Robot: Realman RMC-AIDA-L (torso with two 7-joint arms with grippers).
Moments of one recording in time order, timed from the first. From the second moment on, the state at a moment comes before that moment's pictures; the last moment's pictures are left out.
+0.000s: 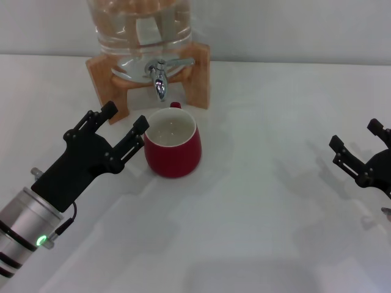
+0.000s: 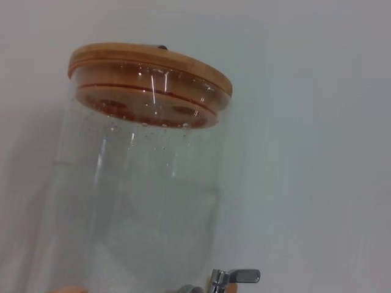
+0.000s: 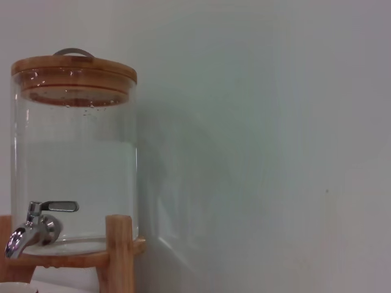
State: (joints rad) left arm -0.27 -2.10 1.61 0.27 -2.74 -1.37 2.54; right arm 0.30 2.03 0.79 0.25 0.51 1.29 -2.88
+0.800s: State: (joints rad) left arm -0.28 -2.10 1.61 0.27 -2.74 -1.37 2.54; right arm 0.31 2.03 0.79 0.25 0.52 1.28 -2.88
